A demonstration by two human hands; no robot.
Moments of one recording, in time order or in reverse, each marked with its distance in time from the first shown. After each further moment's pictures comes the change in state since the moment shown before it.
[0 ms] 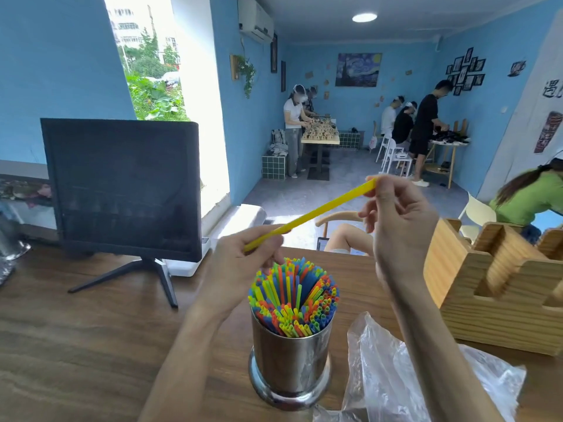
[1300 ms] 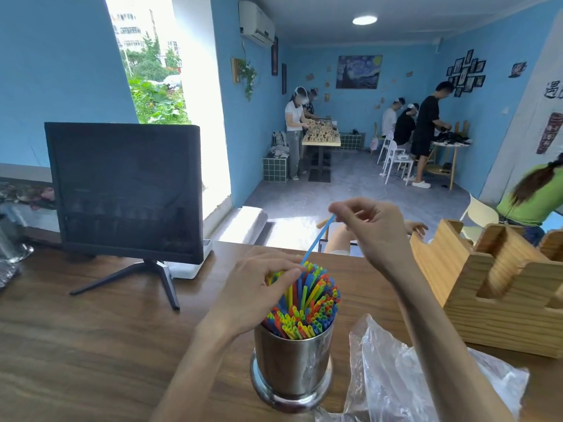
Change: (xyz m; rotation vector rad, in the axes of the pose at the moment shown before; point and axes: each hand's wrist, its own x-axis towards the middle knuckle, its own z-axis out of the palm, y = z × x) left_hand -0.008 -0.030 0.003 0.593 -0.159 0.058; right_hand 0.017 0.029 -0.009 -0.430 -0.376 0.130
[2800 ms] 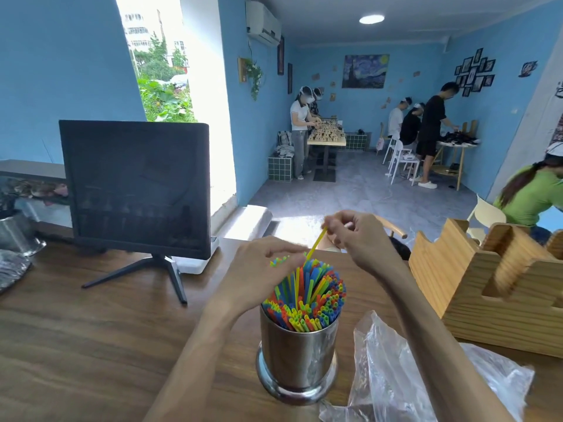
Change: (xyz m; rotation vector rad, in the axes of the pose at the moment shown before) left_hand 0.009 0.004 -0.011 -0.129 0.026 -0.078; right_hand -0.002 0.014 0.020 -0.193 -0.204 0.089
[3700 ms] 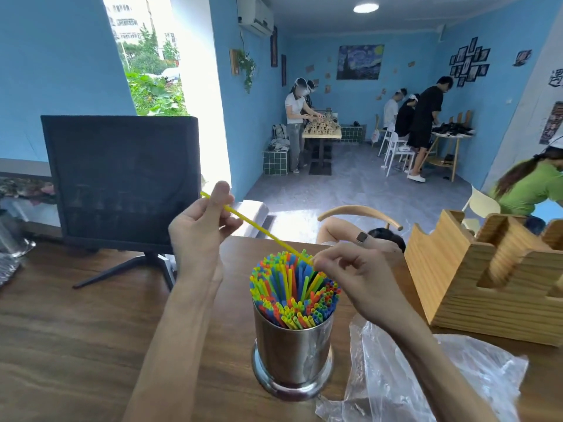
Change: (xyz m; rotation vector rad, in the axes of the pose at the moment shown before) left_hand 0.018 0.019 -0.027 -0.840 0.677 -0.177; right_hand -0.065 0.015 0.006 0.139 -0.020 -0.246
